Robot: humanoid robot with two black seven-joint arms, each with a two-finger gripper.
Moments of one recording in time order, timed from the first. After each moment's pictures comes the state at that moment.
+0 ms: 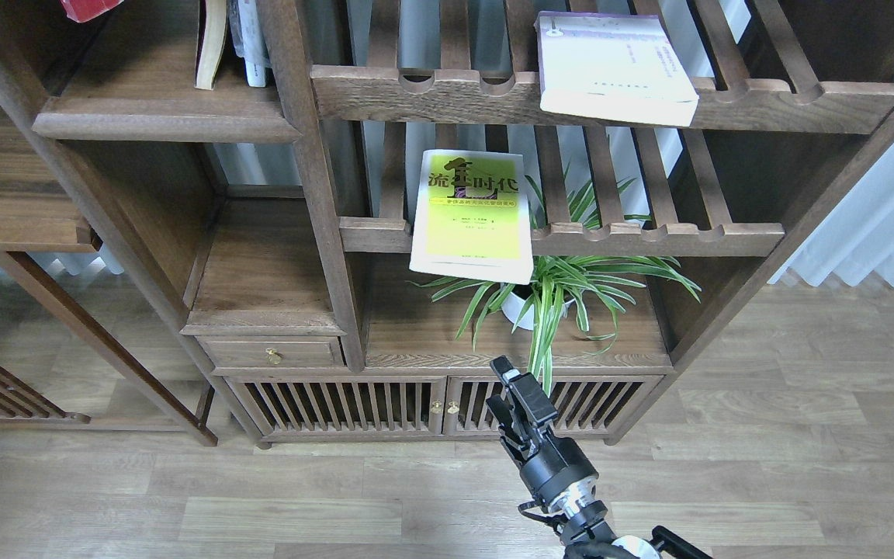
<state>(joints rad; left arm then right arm) -1.12 0.47 -1.39 -0.85 0.71 -0.49 0.44 -0.01 0.02 0.82 0.98 0.30 0.58 0.13</state>
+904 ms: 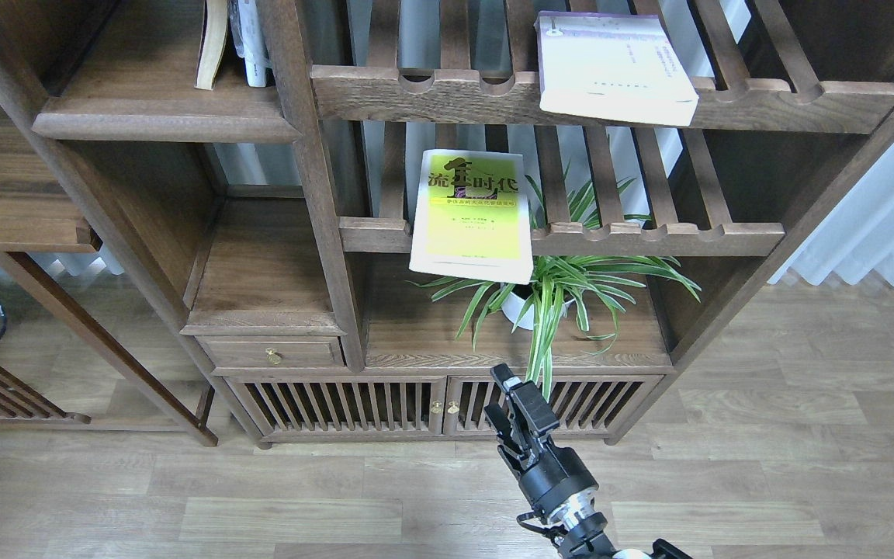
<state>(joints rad) -1.20 0.38 -1.25 -0.69 0.80 -0.49 0.12 -0.05 0.02 0.82 1.03 0.30 0.58 0.13</state>
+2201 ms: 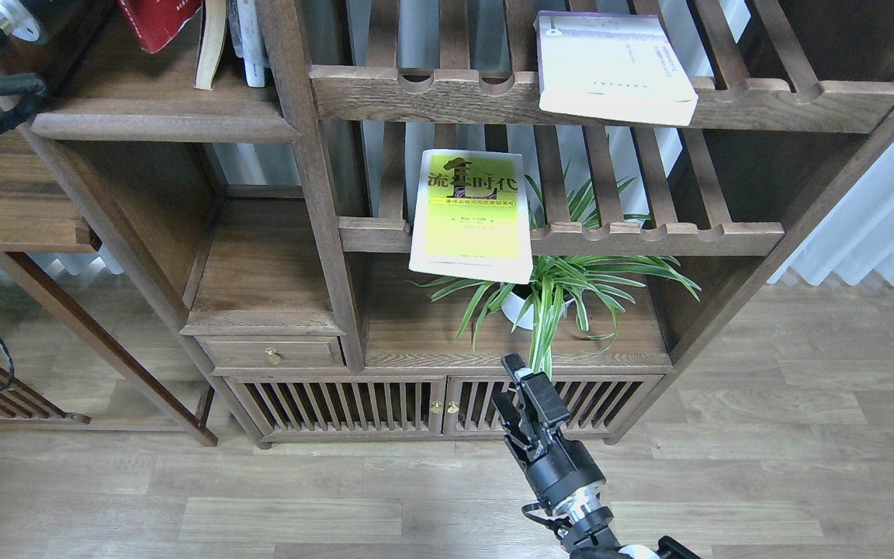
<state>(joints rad) -1.16 0.35 -1.09 -0.48 0.76 -0.49 -0.06 -0.07 0.02 0.86 1.06 0.30 0.58 0.13</state>
